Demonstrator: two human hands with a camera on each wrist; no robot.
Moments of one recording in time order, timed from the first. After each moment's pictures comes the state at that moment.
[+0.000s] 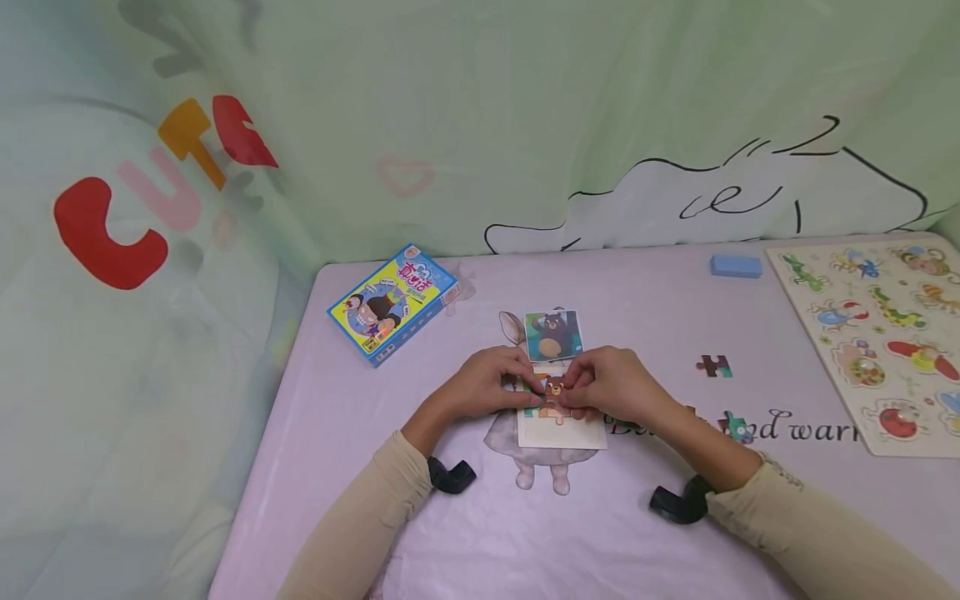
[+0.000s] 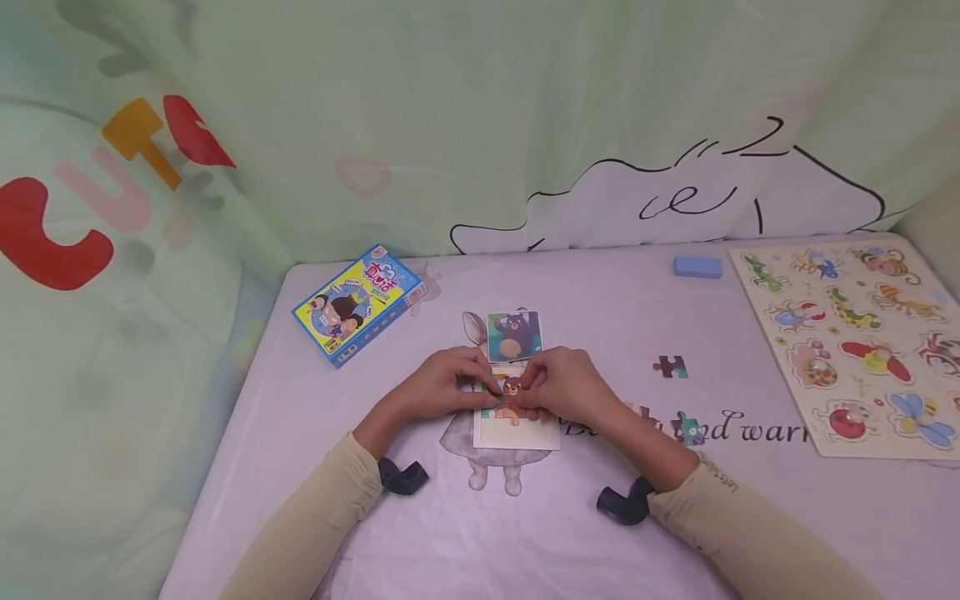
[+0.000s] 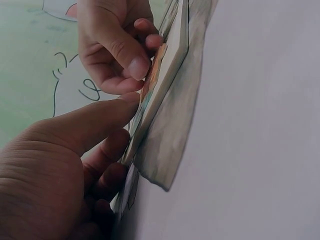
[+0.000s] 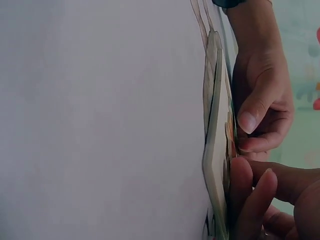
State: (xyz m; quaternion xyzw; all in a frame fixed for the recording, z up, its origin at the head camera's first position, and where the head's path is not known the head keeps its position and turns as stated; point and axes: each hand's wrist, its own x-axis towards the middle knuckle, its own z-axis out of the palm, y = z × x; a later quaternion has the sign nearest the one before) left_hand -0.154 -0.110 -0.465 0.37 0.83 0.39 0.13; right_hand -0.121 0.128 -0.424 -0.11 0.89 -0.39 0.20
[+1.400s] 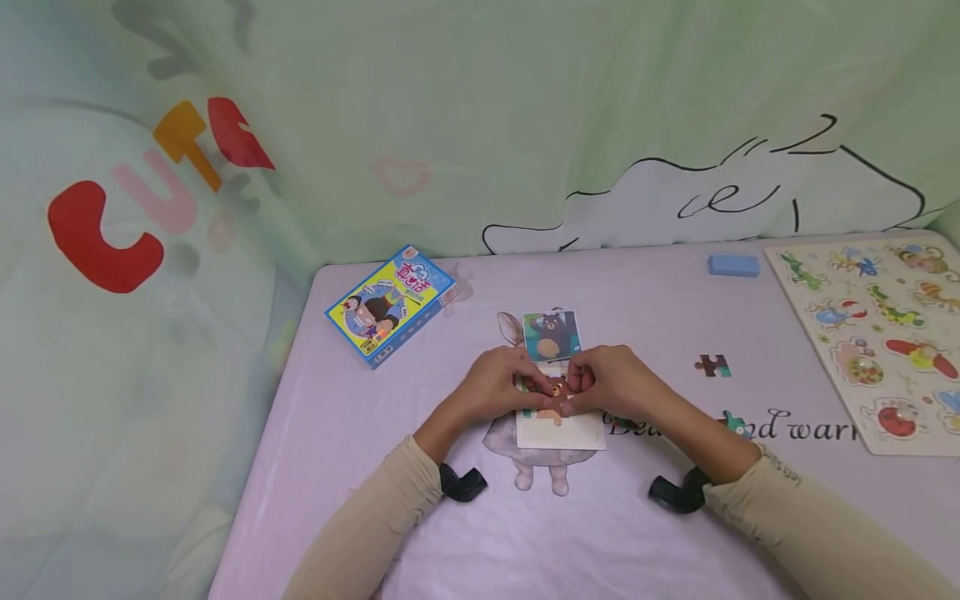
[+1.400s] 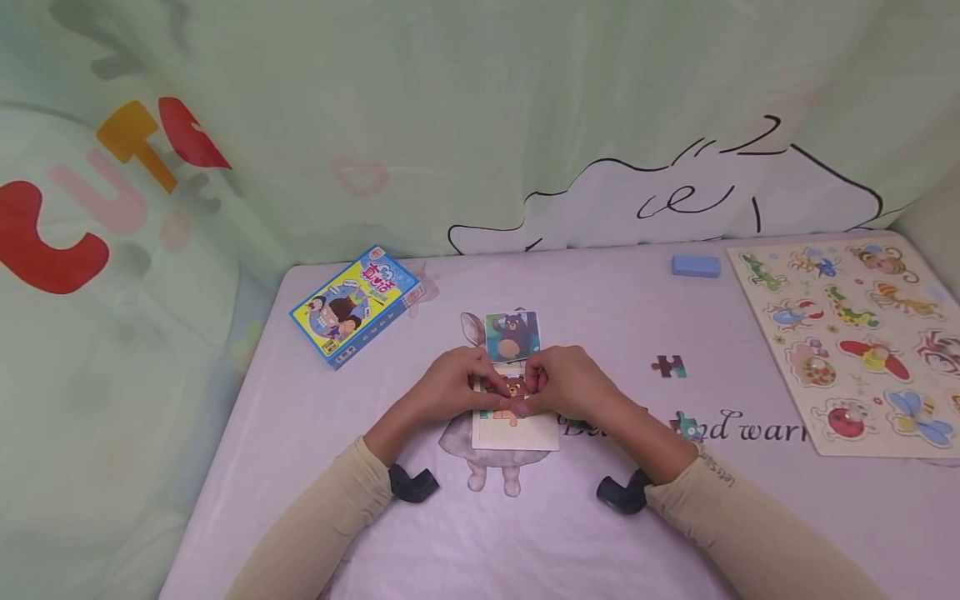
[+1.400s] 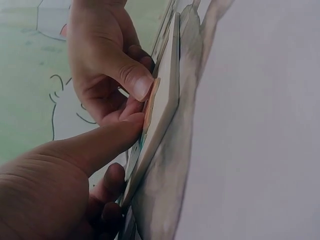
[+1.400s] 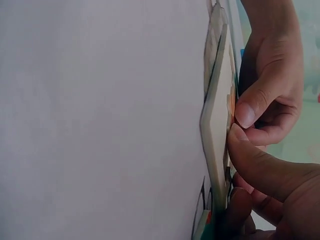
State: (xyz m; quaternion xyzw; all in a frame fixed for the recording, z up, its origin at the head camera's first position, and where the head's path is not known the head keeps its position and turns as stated) left_hand -0.146 -0.090 -0.459 0.31 0.88 0.35 0.13; right_hand -0.128 0.133 -0.423 -0.17 0.92 -0.31 0.19
